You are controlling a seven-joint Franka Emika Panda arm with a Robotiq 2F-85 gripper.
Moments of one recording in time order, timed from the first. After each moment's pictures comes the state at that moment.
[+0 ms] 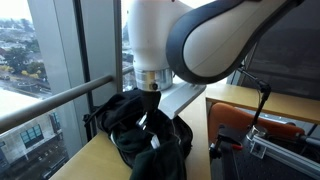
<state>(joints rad) 0.23 0.42 -0.07 -2.03 -0.16 2.33 0.61</state>
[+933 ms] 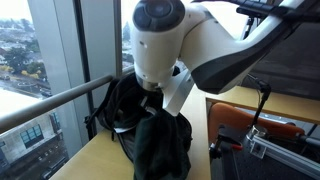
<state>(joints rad) 0.25 0.42 -0.12 -2.01 -1.07 2.34 1.03</state>
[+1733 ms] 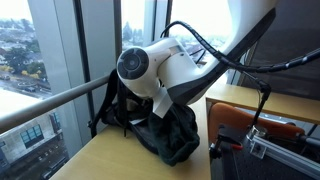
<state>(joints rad) 0.15 0.68 -0.10 -1.77 -1.18 2.19 1.12</state>
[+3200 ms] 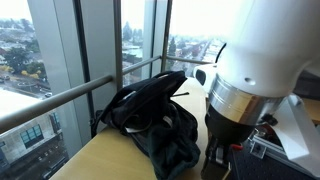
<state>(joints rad) 0.20 0.02 0.18 -2.53 -0.42 2.44 0.78</state>
